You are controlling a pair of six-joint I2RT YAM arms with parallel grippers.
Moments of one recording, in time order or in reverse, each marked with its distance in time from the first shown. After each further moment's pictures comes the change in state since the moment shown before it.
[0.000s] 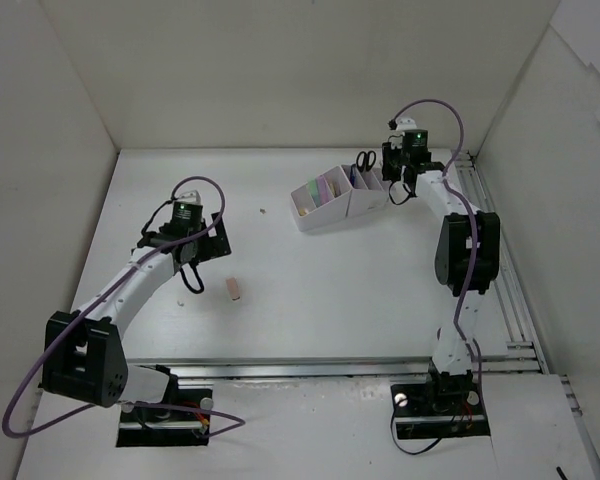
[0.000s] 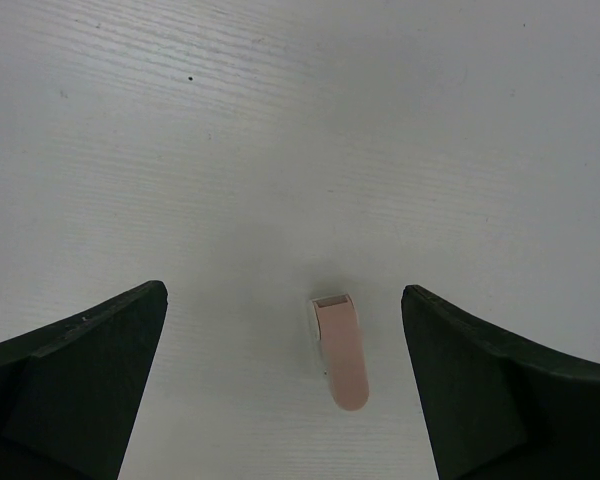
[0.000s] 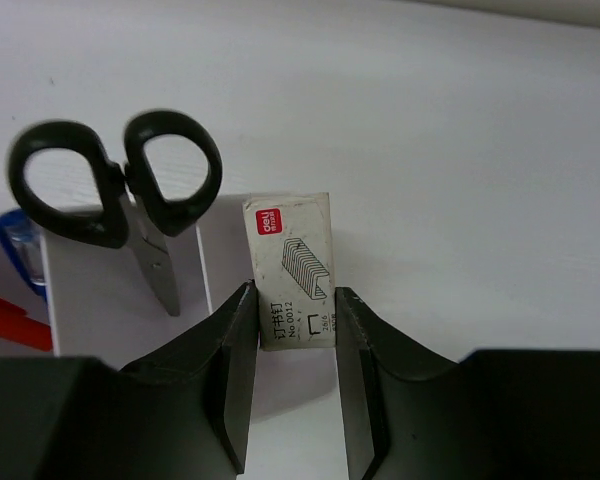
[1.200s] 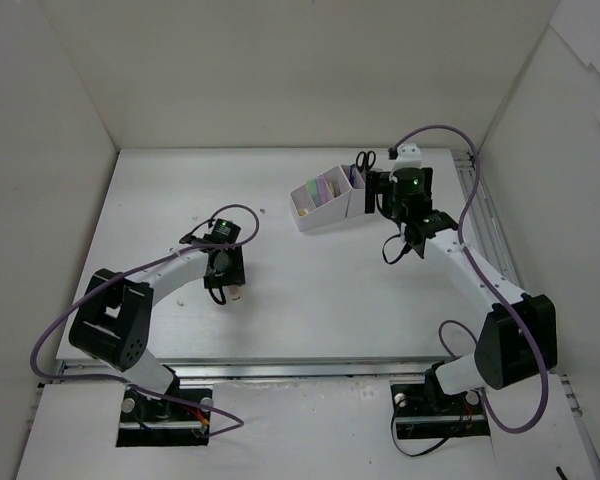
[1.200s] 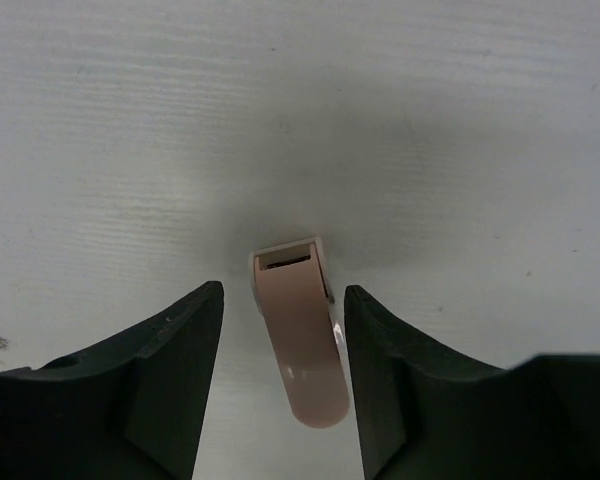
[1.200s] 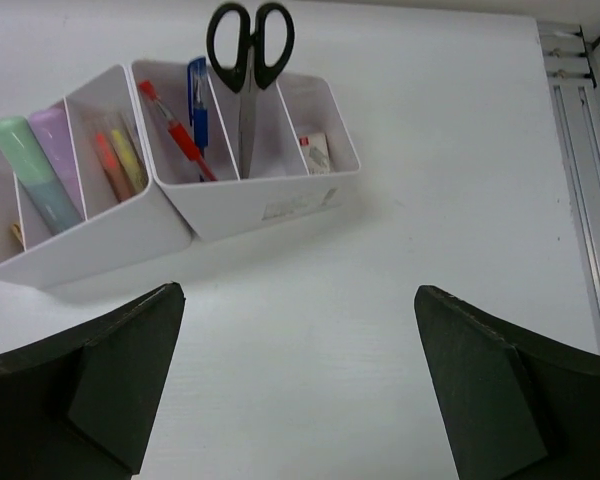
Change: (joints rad) left arm -0.163 0.229 -0.023 -0.031 0.010 -0.070; right arm 0.204 -0.682 -0.610 0.074 0.310 0.111
